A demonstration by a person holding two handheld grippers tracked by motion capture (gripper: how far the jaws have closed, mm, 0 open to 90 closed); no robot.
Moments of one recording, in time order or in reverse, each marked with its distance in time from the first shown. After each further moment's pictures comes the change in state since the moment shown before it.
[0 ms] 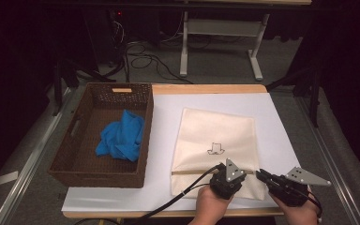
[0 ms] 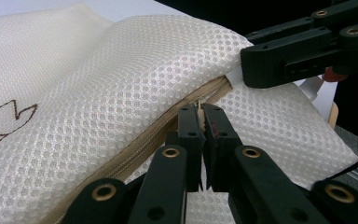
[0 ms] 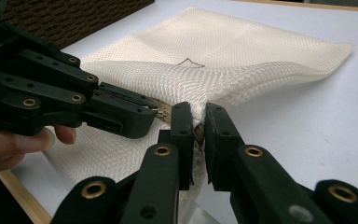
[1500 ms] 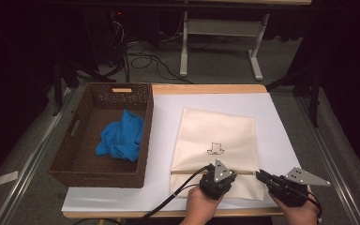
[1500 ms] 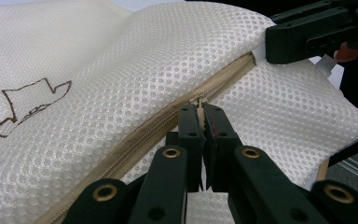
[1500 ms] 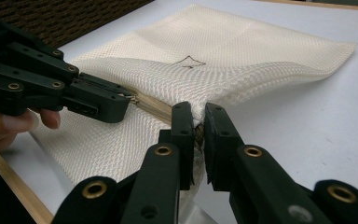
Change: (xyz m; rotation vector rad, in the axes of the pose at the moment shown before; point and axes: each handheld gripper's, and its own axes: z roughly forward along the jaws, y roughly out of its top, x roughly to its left) left arm 0.018 -0.014 -0.019 0.005 0.003 -0.010; right arm 0.001 -0.001 0.000 0.006 0.004 -0.006
